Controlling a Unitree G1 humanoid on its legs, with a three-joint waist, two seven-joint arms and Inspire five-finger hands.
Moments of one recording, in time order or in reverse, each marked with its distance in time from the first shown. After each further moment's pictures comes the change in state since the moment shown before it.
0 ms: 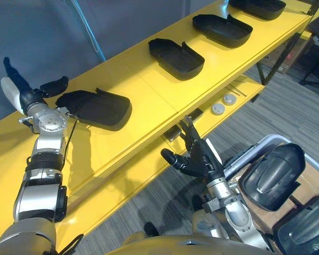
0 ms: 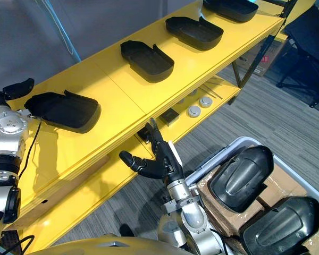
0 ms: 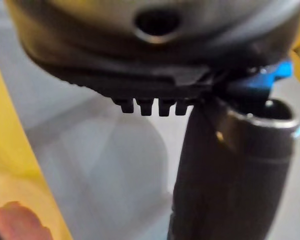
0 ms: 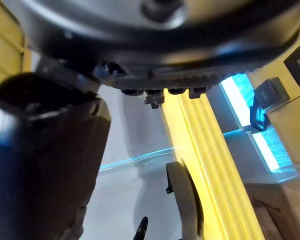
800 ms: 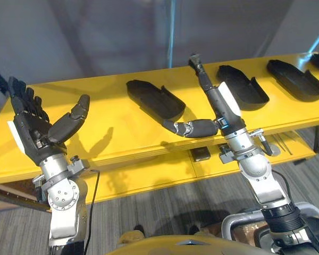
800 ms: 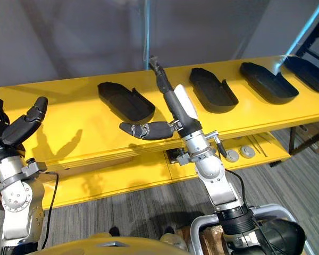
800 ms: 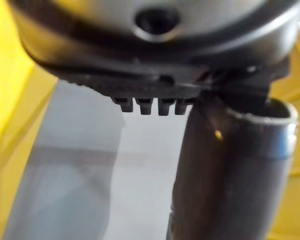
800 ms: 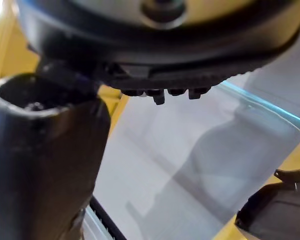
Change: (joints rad) left arm 0.846 -0.444 0.142 -1.068 -0.171 -0.221 -0.226; right arm -0.431 -0.170 -0.214 -0.008 -0.411 -0.014 -0.002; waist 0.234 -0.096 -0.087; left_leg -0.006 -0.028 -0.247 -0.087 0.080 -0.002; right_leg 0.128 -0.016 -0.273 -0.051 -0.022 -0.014
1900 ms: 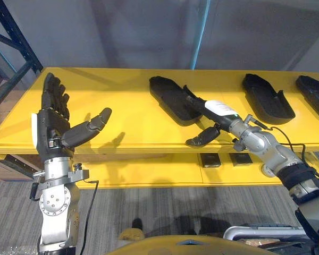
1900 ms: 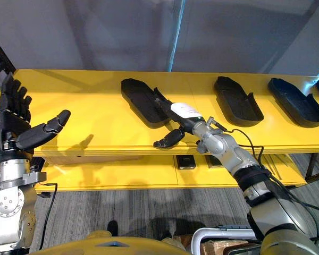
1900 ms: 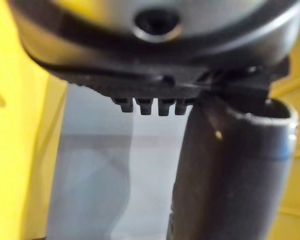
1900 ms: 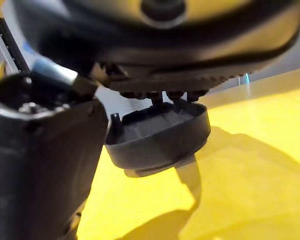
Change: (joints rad) left arm 0.010 0.073 -0.011 0.086 -0.068 -0.010 -0.307; right arm -0.432 -0.289 0.329 0.720 -0.177 -0.046 0.077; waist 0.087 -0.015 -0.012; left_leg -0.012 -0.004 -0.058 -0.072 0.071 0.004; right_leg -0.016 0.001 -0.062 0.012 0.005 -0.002
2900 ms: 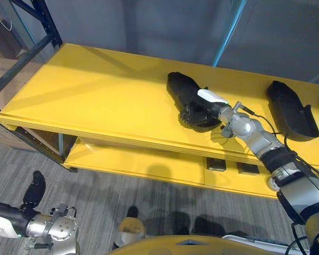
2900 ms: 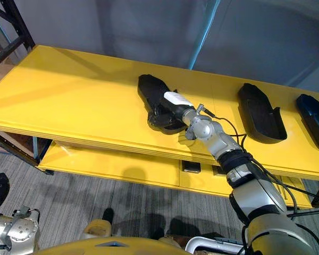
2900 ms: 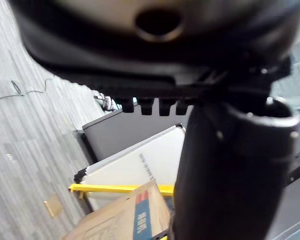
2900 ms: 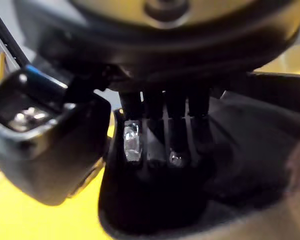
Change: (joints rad) left arm 0.016 -0.146 0.255 0.692 0.428 -0.120 0.941; right arm -0.146 0.134 0.012 0.094 0.094 0.150 0.058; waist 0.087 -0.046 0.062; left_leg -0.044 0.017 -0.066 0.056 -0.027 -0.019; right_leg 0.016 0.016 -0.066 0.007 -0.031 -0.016
